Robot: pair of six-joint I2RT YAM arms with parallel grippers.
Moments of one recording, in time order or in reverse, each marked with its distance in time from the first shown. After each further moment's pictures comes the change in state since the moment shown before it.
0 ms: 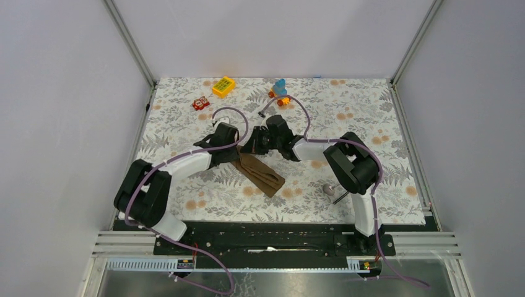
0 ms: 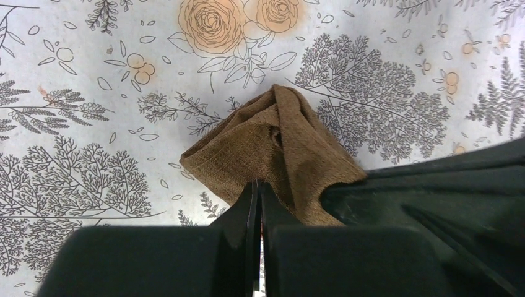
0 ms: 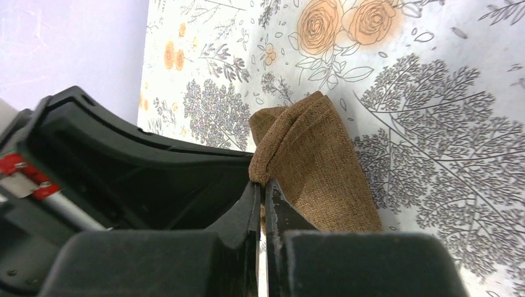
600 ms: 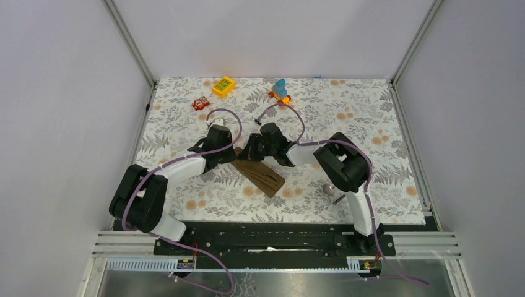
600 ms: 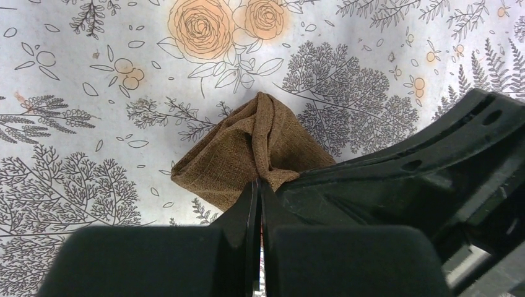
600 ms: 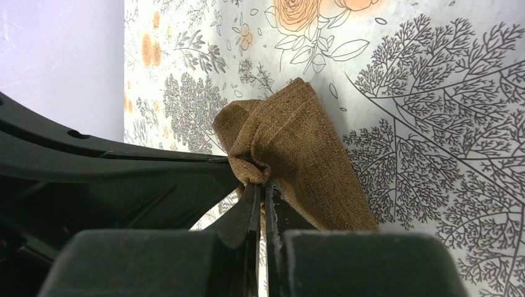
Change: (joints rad) left arm 0.052 -0.085 -0.124 0.156 0.111 -0.011; right arm 0.052 0.085 -0.001 0.058 0.047 0.071
